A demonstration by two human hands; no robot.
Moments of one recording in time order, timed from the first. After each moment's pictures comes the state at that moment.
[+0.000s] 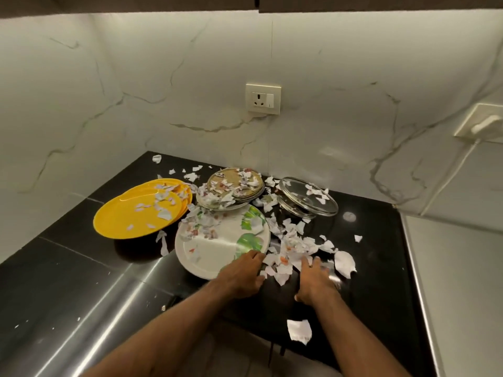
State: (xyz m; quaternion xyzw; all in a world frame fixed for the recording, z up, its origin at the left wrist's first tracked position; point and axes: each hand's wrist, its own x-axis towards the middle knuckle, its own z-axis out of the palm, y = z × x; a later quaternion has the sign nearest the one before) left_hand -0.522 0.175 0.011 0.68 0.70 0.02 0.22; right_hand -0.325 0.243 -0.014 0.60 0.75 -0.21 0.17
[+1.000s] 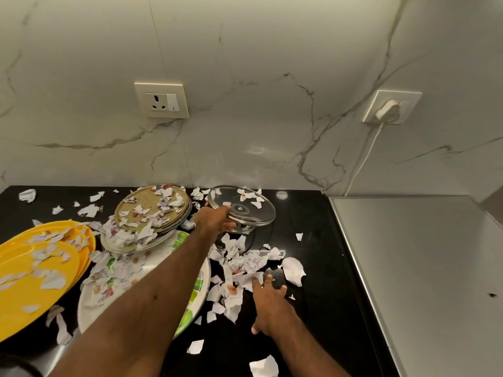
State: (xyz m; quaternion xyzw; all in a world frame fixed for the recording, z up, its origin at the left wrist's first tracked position) left_hand -0.495 0.425 0.024 0.21 0.70 0.42 0.54; right_hand -0.330 0.264 -0.014 0.63 0.67 -0.32 0.21
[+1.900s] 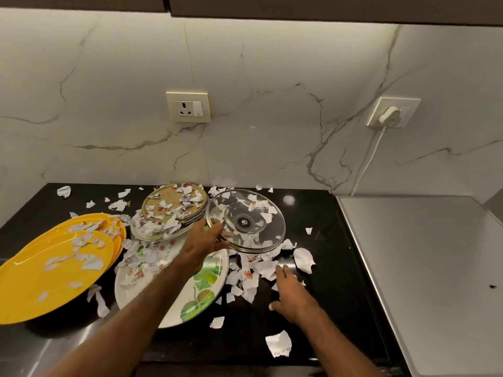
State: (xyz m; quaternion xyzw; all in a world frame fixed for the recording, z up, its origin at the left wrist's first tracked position) left_hand -0.543 0.287 0.074 0.30 0.61 0.46 0.57; right_hand -0.307 0.228 -0.006 0.66 0.67 -0.34 0.04
